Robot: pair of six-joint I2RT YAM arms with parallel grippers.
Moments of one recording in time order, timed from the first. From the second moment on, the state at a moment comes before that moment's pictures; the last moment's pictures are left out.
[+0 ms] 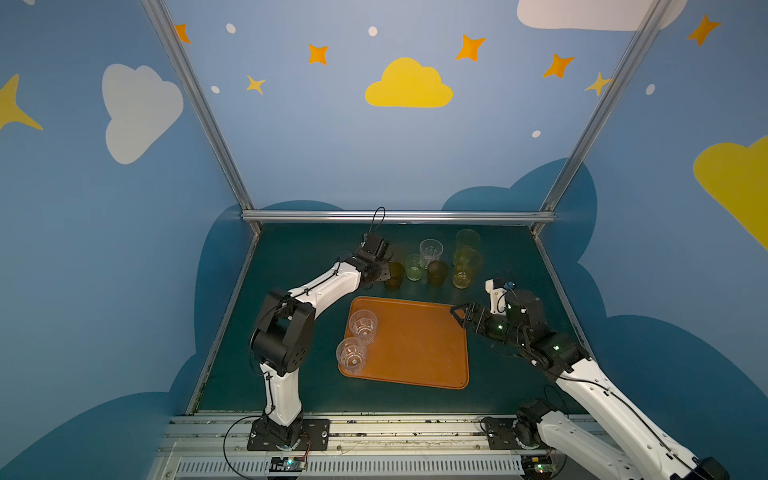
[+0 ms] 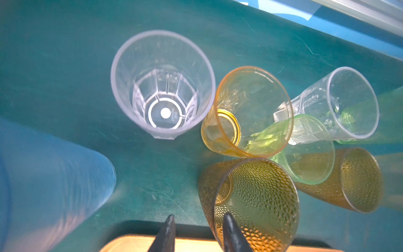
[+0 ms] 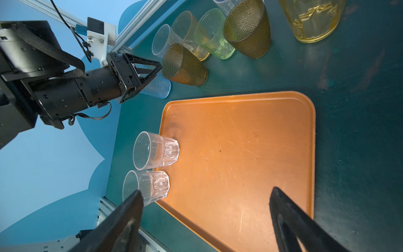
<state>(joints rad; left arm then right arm) -0.50 1.89 1.44 -0.44 -0.15 -0.60 0.51 0.83 0.70 -0.49 -0.21 0.74</state>
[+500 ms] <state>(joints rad) -0.49 1.96 1.48 -0.44 -0.14 -0.59 0.51 0.83 0.69 -0.49 -0.20 0.76</state>
